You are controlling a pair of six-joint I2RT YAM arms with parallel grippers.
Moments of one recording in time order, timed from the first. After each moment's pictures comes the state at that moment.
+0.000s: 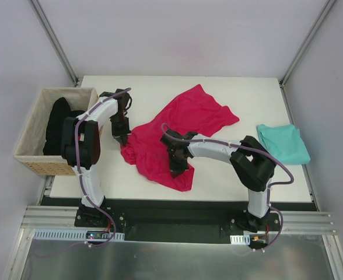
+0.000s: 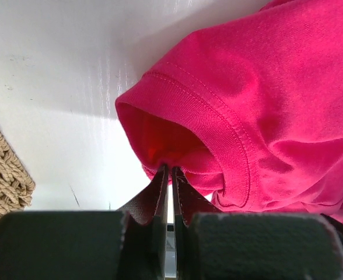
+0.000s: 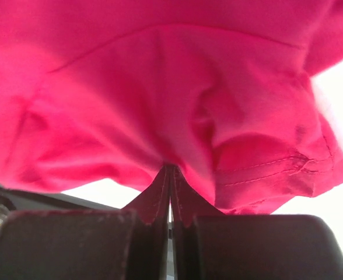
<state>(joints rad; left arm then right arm) -0.17 1.95 1.48 -1.12 0.04 -0.35 0.95 1.91 1.30 -0.73 -0.08 0.81</state>
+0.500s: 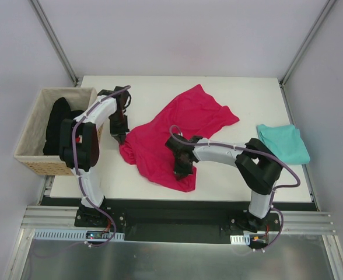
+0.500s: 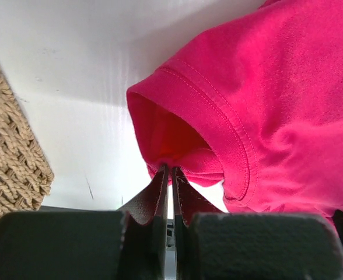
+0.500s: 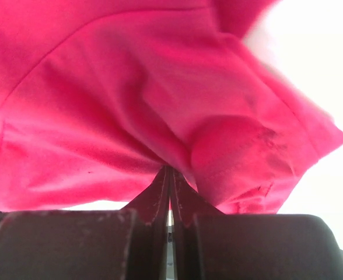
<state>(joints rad) -0.17 1.92 1.51 -1.16 0.00 -0.33 0.95 1.85 1.18 -0.69 -0.03 1.00</state>
